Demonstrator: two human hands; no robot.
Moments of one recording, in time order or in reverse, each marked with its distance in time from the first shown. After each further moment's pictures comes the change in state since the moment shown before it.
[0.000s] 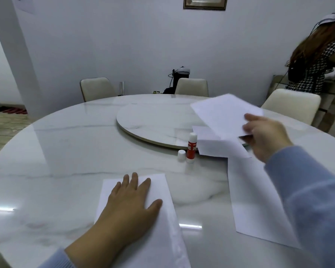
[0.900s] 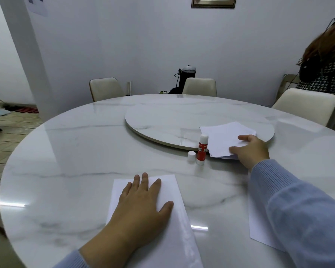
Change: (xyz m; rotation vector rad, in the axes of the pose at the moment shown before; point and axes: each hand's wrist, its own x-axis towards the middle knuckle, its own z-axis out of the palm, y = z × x) left_hand 0.002 -0.001 0.001 0.042 -0.005 0.009; right_hand 0.030 0.069 0.017 -0.740 0.049 -0.102
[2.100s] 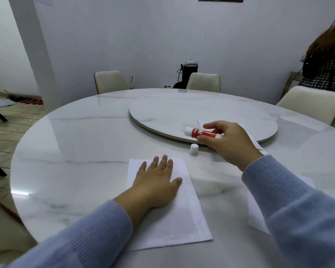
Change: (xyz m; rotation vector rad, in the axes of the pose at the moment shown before) left_hand 0.038 0.013 0.000 0.089 -0.143 0.079; right_hand -0.081 -0.063 0.001 0.076 -0.313 -0.377
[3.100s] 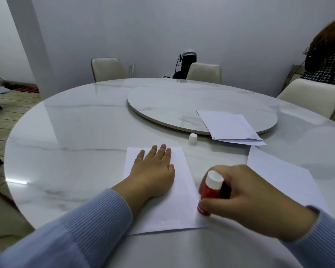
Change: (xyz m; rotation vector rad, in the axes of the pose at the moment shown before) left_hand 0.000 0.000 0.004 0.006 0.038 -0.001; right_hand -0.113 -0.013 -0.017 -0.165 -0.470 -0.079
